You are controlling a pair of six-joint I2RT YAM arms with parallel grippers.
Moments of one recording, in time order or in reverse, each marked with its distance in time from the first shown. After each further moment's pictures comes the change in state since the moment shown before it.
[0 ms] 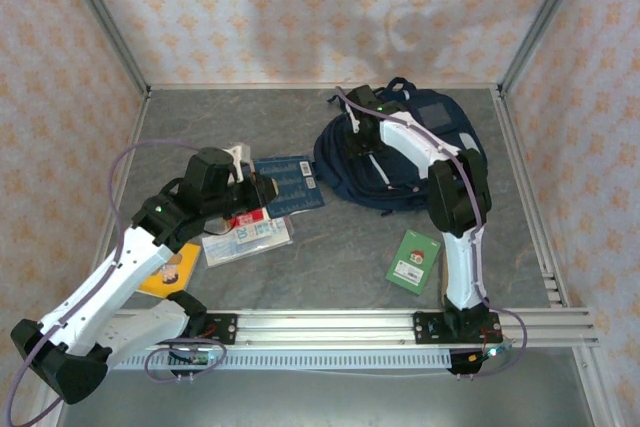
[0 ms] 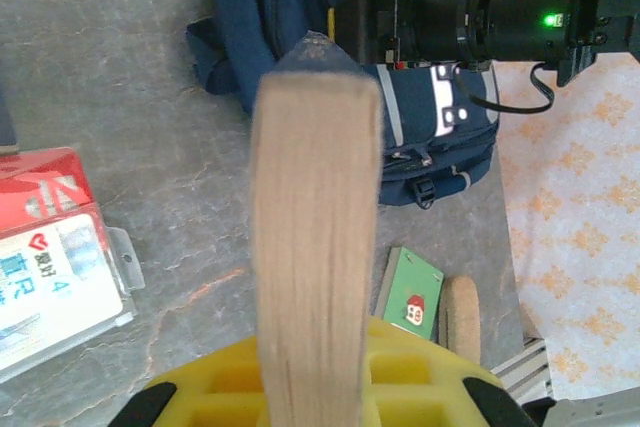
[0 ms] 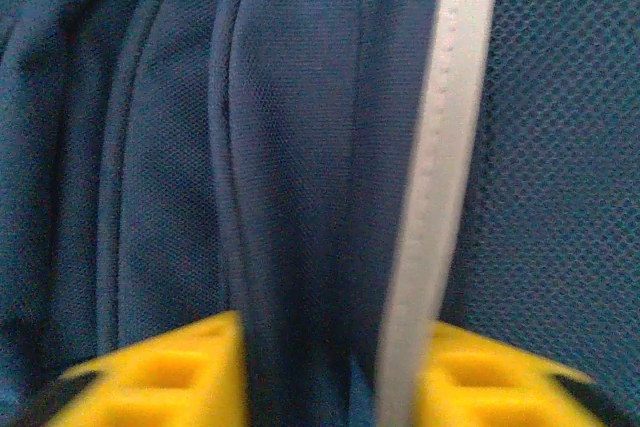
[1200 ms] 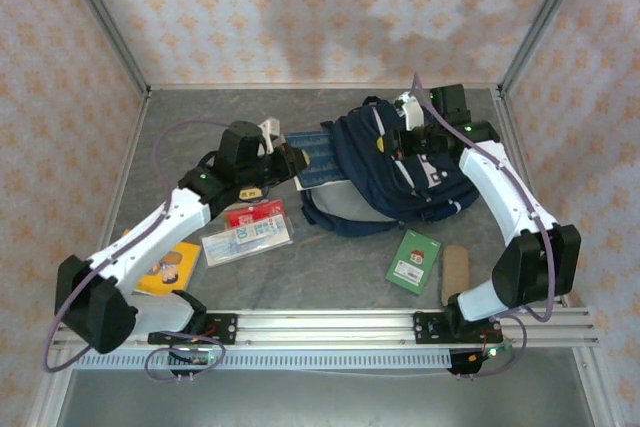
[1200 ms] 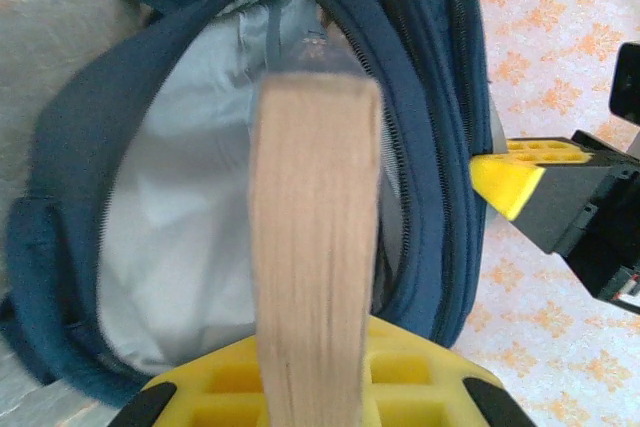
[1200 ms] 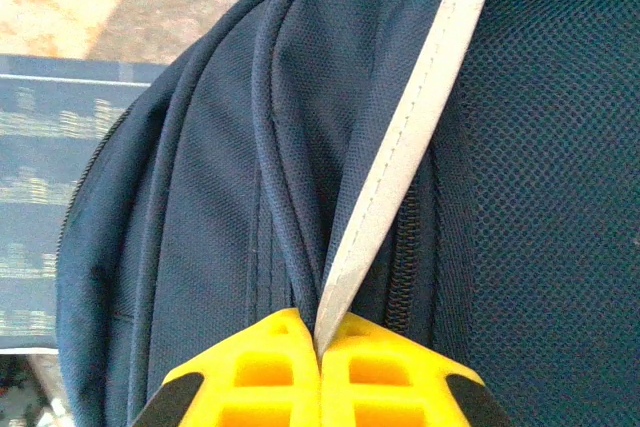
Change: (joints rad) left arm 0.021 0.328 0.032 0.425 0.143 -0.102; right arm -0.247 -0.639 -0.434 0.127 -0.673 -0.118
